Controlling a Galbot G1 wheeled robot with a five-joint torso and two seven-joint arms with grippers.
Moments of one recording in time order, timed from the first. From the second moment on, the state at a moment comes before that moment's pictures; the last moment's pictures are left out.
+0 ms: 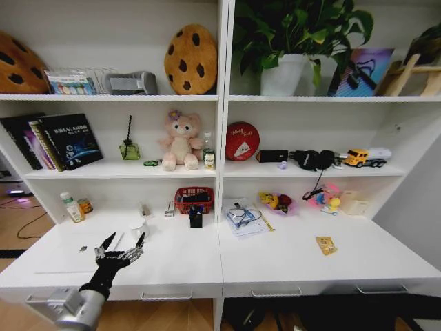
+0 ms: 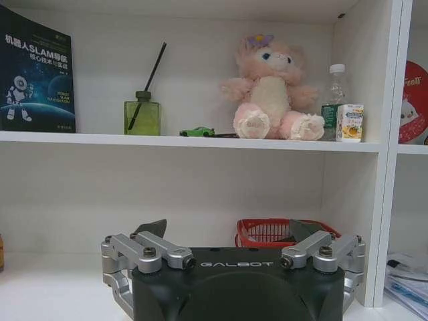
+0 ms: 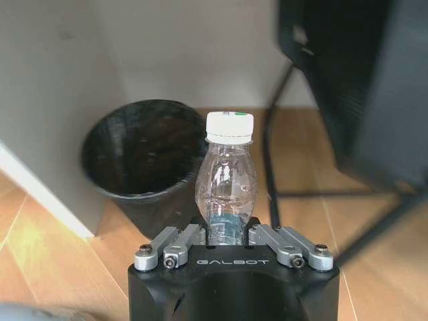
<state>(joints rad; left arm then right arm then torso) 1.85 -1.24 -0.86 -2.43 -0.50 0.17 -0.01 -1.53 1.30 0.62 0.98 0.15 0.16 -0.28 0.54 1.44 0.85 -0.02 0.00</state>
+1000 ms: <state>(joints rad) 1.85 -1.24 -0.86 -2.43 -0.50 0.17 -0.01 -1.24 1.33 0.59 0.78 -0.27 0.67 -0.15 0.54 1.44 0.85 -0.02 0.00</state>
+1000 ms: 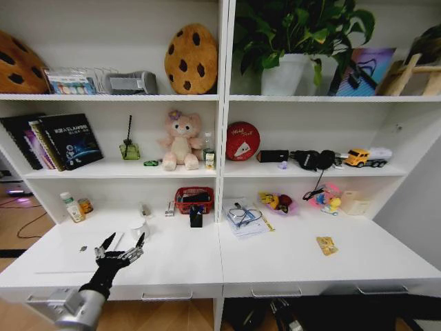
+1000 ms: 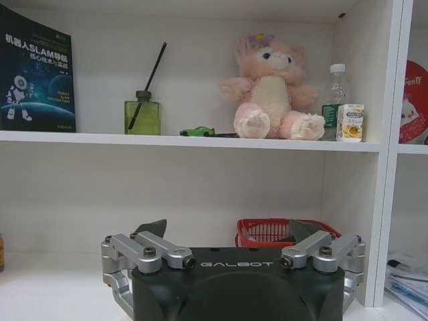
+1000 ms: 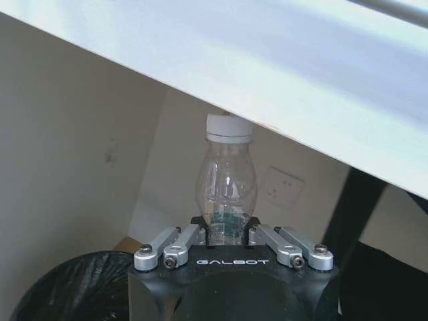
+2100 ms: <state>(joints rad) 1.85 -1.24 -0.86 -2.43 -0.50 0.17 -0.01 -1.20 1.38 0.59 0.79 -0.31 0.64 -0.17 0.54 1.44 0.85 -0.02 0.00</state>
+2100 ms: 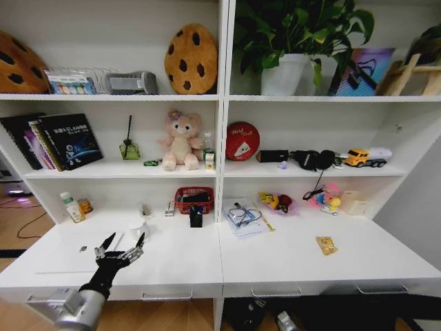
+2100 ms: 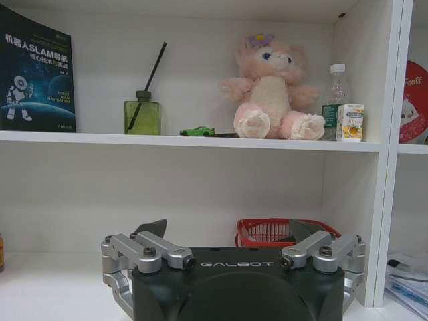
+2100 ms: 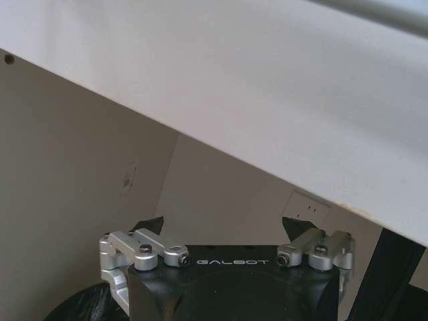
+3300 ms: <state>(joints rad) 1.85 -1.24 -0.86 -2.43 -0.50 0.17 -0.01 -2.08 1.36 0.62 1.58 0.07 0.56 -0.13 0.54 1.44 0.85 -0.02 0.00</state>
